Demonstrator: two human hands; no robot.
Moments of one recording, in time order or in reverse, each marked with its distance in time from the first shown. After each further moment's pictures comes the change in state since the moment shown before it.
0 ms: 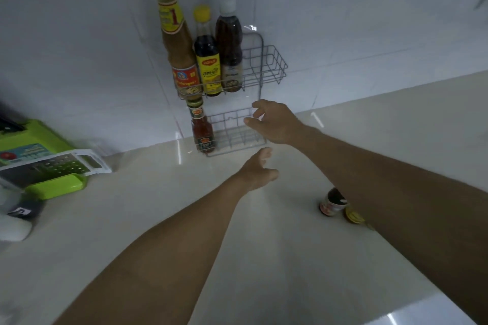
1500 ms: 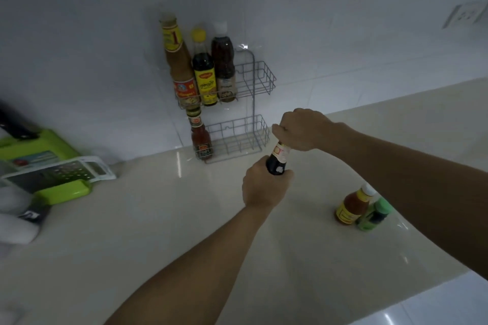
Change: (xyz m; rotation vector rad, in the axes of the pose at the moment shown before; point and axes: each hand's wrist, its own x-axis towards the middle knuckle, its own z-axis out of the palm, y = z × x) left_hand -0.065 0.033 0.067 -0.009 0.569 0.206; right_hand -0.071 0.003 -0.073 -0.670 -0.040 -0.091
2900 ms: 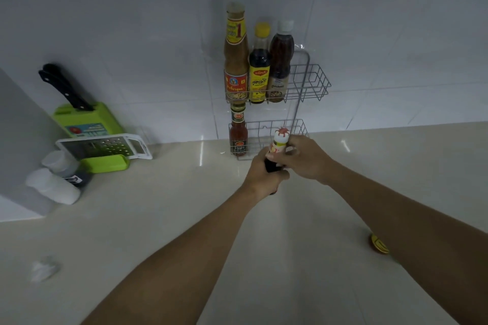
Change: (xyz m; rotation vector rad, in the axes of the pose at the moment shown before) left_hand 0.053 -0.043 -0.073 -0.351 -0.230 -0.117; right_hand 0.029 -0.071 0.064 0.921 -0.029 -0.007
